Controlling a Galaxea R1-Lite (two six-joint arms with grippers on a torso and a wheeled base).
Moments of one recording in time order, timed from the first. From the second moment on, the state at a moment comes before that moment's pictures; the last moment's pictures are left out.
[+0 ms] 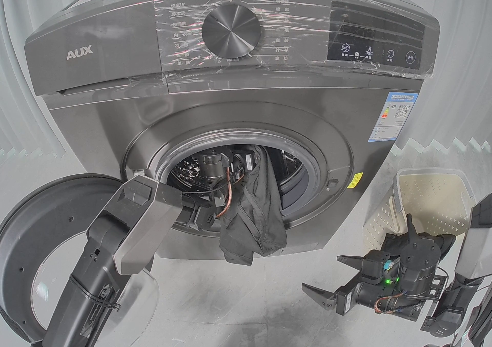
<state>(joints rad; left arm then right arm) -0.48 2.74 -1.92 -0.90 0.19 -0.09 0.73 1.97 -0.07 -1.54 -0.05 0.13</state>
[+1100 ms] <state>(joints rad) -0.56 2.52 -1.40 -0.76 0.07 -0.07 0.73 1.97 -0.05 -1.54 -0.05 0.13</state>
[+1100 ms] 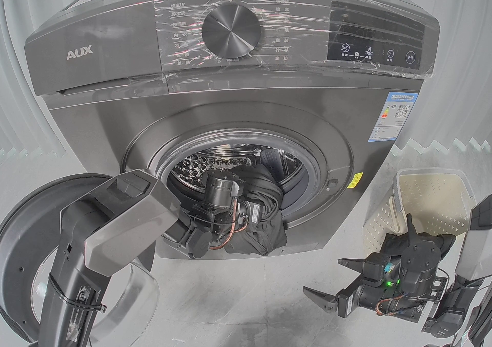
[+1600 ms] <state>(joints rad) -0.52 2.56 -1.64 -0.79 0.14 -0.08 0.73 1.97 -0.05 -1.54 -0.05 0.14</state>
